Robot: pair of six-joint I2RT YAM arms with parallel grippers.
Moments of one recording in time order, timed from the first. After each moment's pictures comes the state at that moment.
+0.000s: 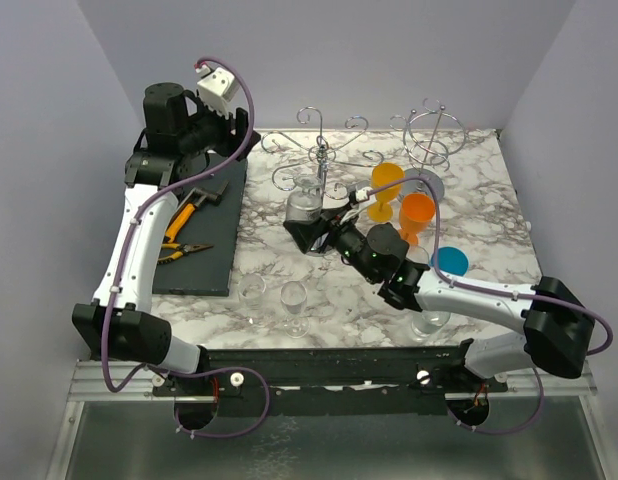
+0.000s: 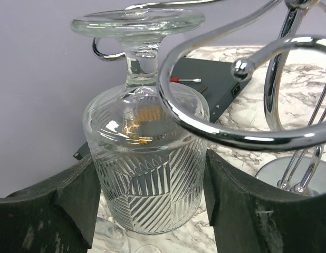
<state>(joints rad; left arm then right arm) -0.13 1.44 1.65 -0.47 0.51 0.14 1.00 1.36 0.80 0.67 0.25 0.38</state>
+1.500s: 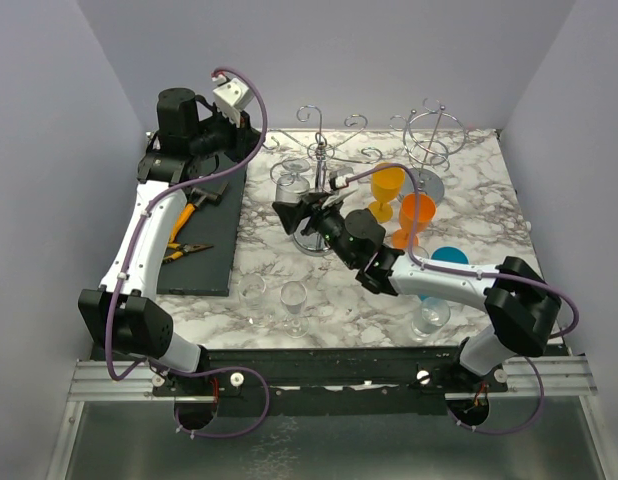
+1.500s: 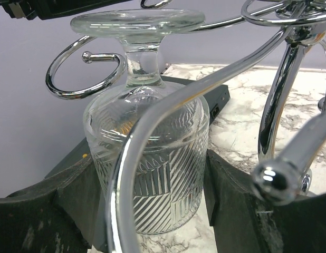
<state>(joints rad) -0.15 1.49 1.59 -0.38 0.65 0.19 0.97 1.56 0.95 0.74 0.31 0.32</state>
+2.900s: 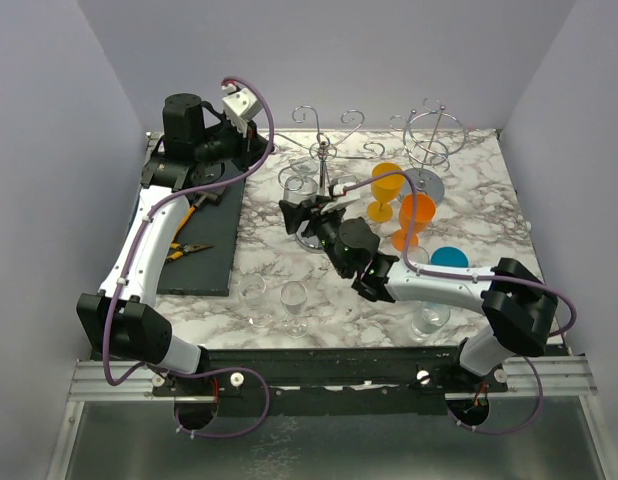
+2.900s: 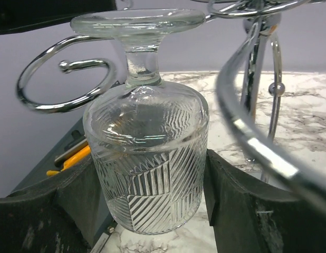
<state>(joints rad) -0.18 1.46 1.55 -0.39 0.73 0.22 1.02 1.57 0.95 0.76 0.56 0.24</state>
